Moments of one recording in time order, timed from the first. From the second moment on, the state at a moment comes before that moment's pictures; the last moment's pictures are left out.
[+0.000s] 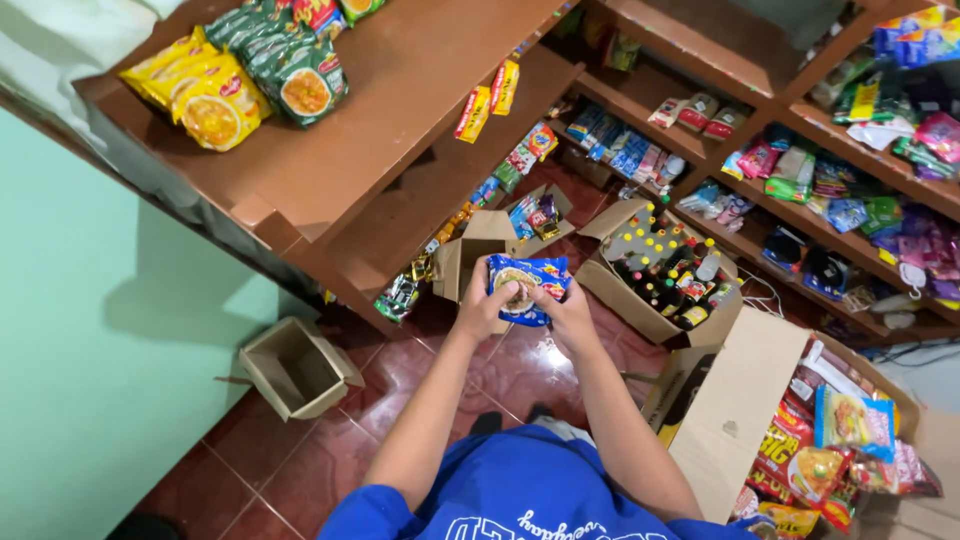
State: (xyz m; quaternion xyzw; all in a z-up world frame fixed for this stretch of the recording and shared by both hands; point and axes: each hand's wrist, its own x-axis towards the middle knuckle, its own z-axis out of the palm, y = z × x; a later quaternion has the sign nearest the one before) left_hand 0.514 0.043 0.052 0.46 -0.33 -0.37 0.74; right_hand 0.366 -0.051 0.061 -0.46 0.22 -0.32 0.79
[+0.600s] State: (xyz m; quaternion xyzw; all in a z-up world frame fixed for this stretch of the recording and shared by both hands) left_hand 0.562 -0.090 0.053 0.51 -0.28 -0.35 0.74; right_hand 0.442 -0.220 0.022 -0.51 0.21 -0.30 0.78
